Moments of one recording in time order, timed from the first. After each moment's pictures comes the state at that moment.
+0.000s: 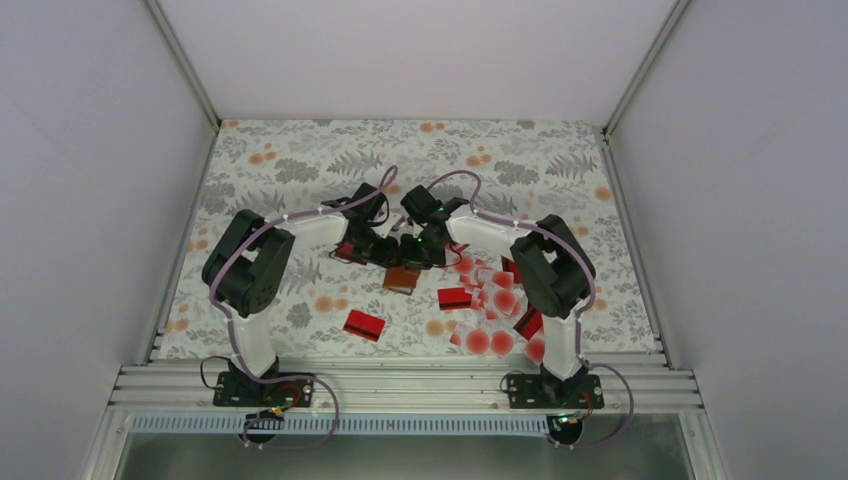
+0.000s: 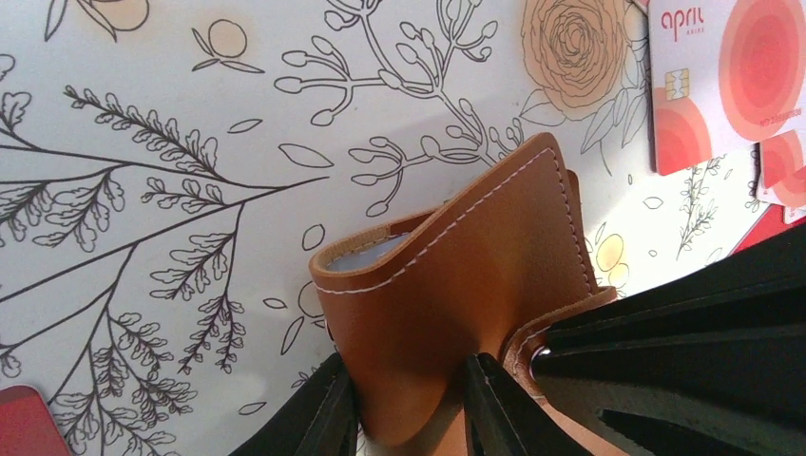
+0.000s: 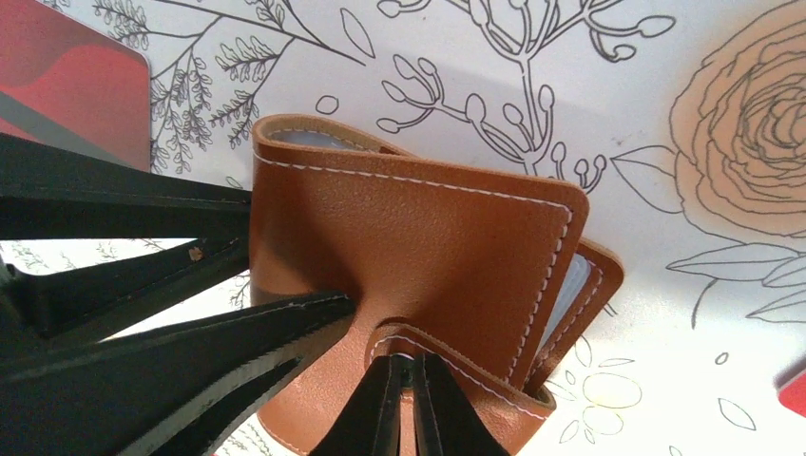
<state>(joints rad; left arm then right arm) -0.55 1.89 1.12 -0.48 0.42 -0.17 0.73 2.00 1.33 -0.66 -0.30 0.71</state>
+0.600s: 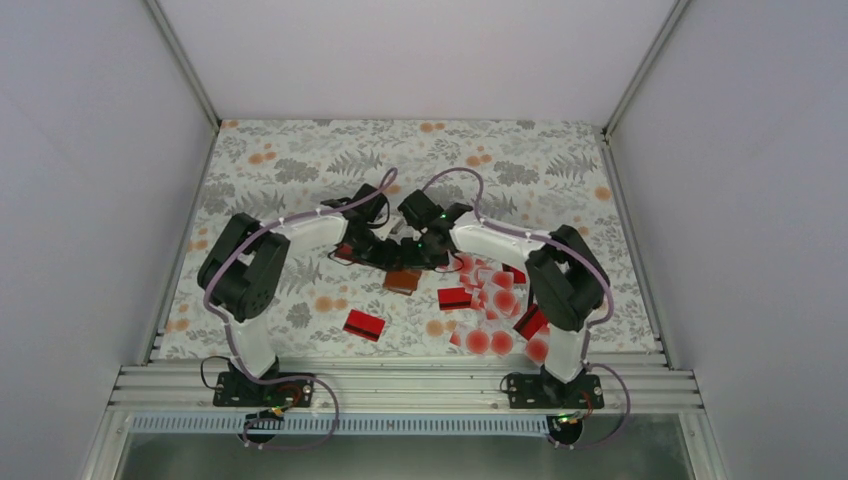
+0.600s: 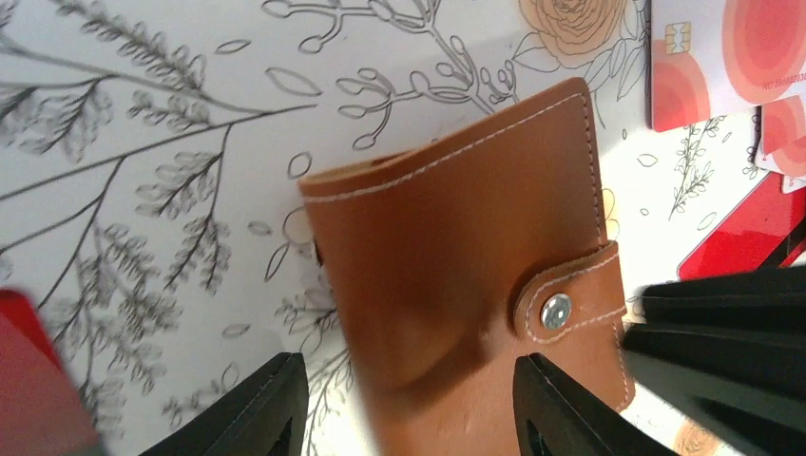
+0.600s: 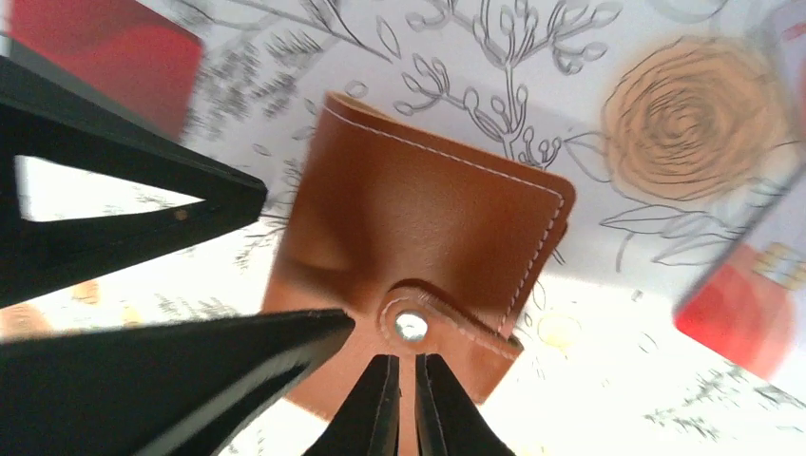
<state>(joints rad) -0.55 1.85 1.12 -0.55 0.41 -0.19 0.79 1.89 1.30 -0.66 -0.15 0.66</state>
